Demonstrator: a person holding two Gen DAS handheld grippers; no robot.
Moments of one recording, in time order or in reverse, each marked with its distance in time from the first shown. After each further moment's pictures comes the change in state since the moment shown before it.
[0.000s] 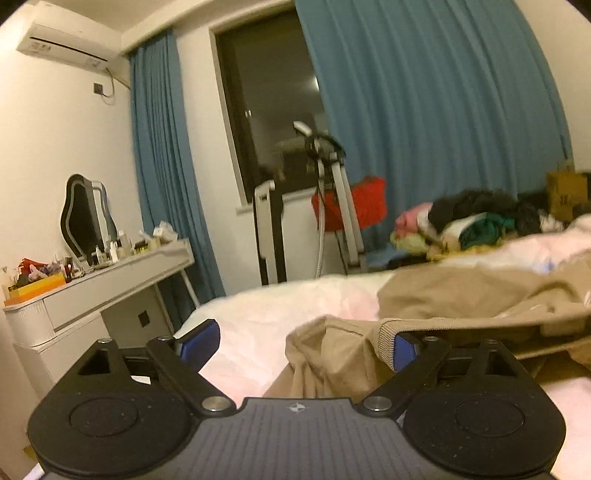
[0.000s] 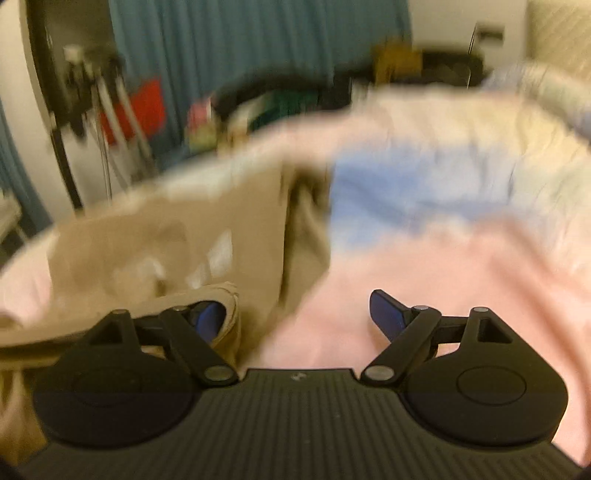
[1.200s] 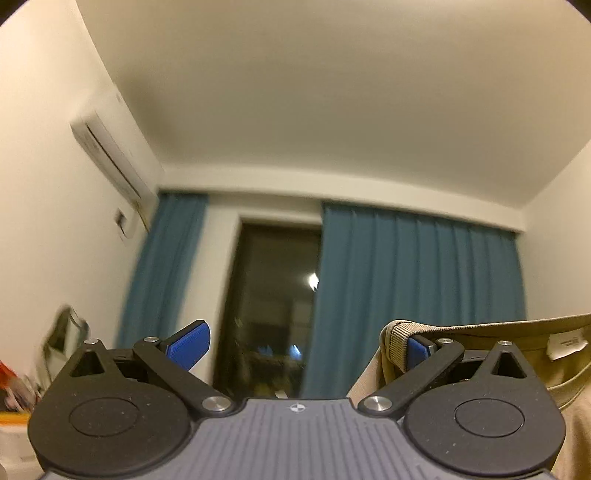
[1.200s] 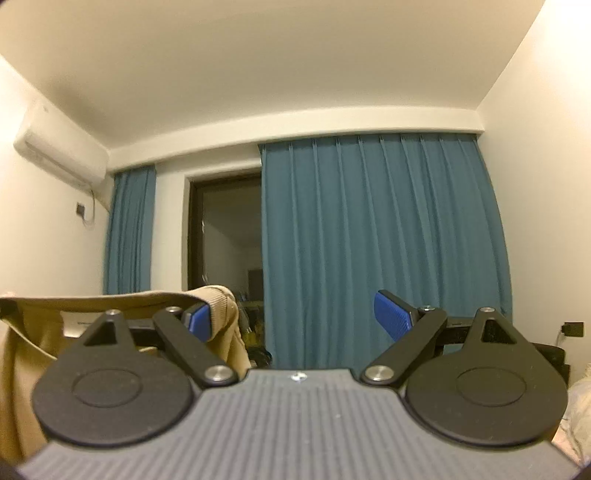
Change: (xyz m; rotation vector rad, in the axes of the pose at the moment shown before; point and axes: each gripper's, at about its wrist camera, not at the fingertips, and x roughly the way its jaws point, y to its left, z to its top) left arm -0.225 0.187 0.428 -0.350 -0.481 -0.166; right arm -0.419 -0.010 0.337 -0.208 -0.691 0.416
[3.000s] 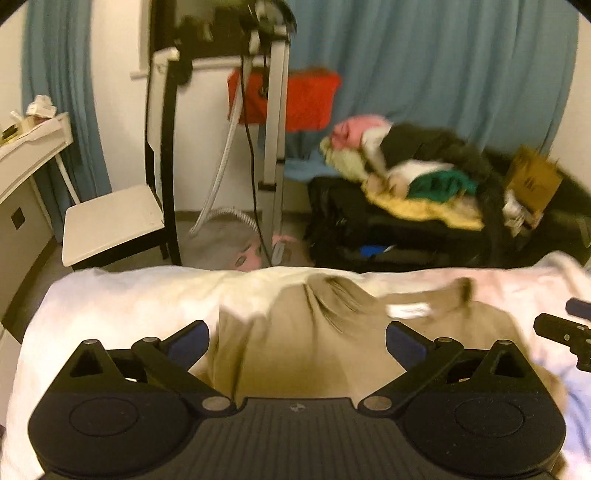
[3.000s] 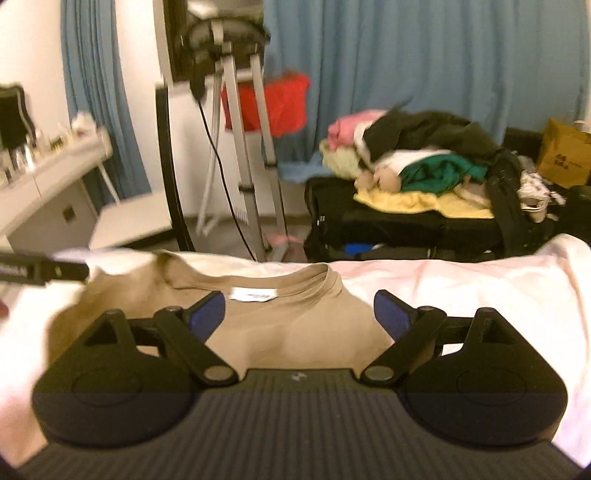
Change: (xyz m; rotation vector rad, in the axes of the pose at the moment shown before) left arm 0.360 0.034 -0.551 0.026 1.024 -0.079; right arm 0.383 0.018 -0.498 0.018 0.801 0.049
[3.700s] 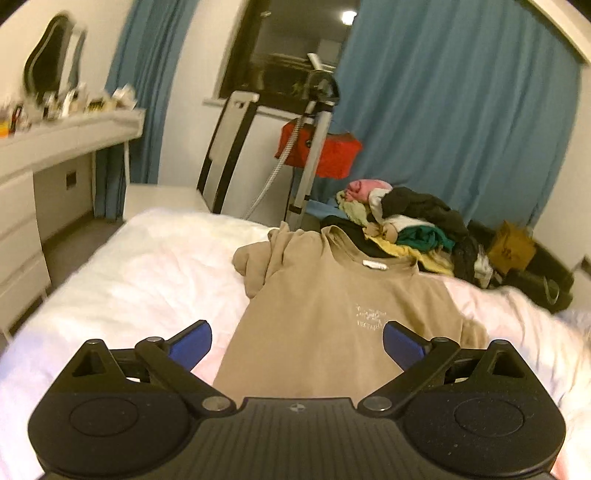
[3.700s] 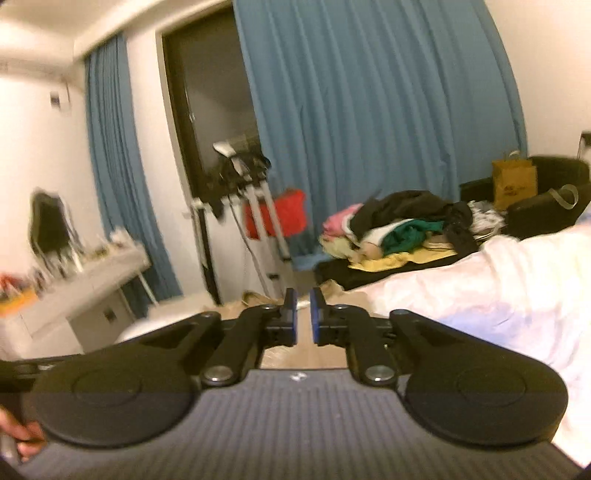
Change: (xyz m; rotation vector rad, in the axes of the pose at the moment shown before) left arm -0.233 0.030 -0.192 -0.239 -0.194 -0.015; right arm -0.277 0.019 -0.136 0.164 -0.364 0.056
